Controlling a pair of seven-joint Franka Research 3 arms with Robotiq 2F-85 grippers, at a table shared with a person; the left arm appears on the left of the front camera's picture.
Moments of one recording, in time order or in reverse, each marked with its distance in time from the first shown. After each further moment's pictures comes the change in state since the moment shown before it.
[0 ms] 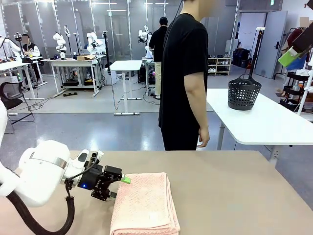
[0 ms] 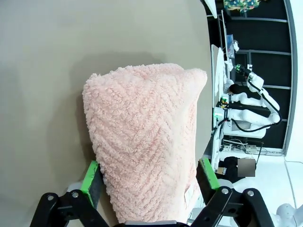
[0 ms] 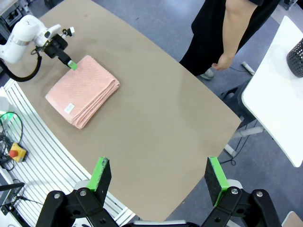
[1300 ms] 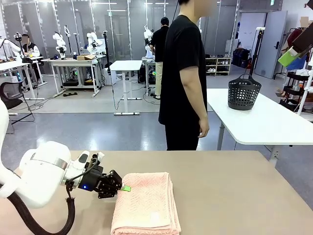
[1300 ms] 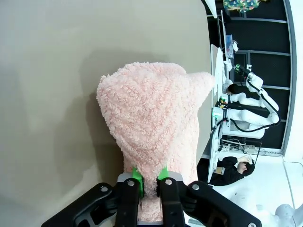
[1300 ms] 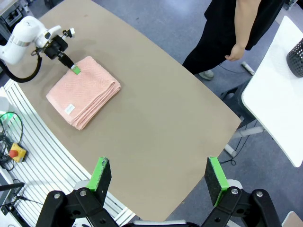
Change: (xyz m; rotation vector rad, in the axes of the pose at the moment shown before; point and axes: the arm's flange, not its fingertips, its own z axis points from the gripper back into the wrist) left arm -0.003 0.002 -0.003 -0.004 0.004 0.009; right arm 0.000 0.000 0.000 0.000 0.000 0.000
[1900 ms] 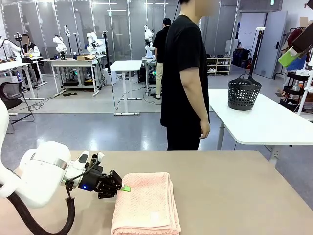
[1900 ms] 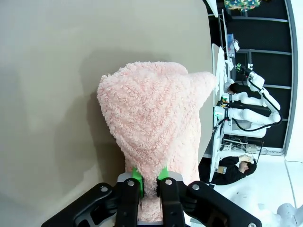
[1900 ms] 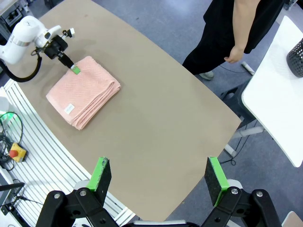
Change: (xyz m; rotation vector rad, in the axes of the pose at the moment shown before) left arm 0.001 0.001 0.002 0.008 0.004 -0.008; right arm 0.000 0.000 0.000 0.000 0.000 0.000
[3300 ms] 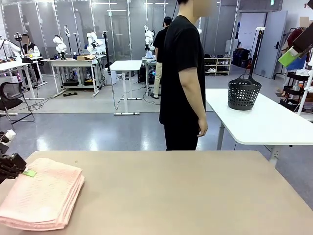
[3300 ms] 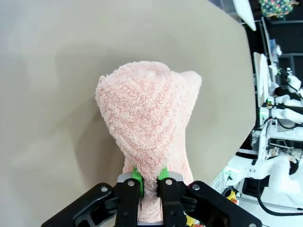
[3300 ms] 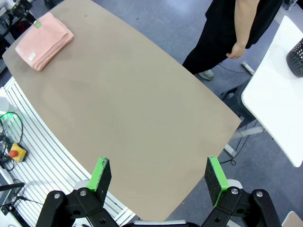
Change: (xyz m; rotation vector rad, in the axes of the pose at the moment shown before) left arm 0.026 0.077 0.325 0.279 -0.043 -0.101; right arm 0.000 -0.001 0.000 0.000 -0.001 -0.001
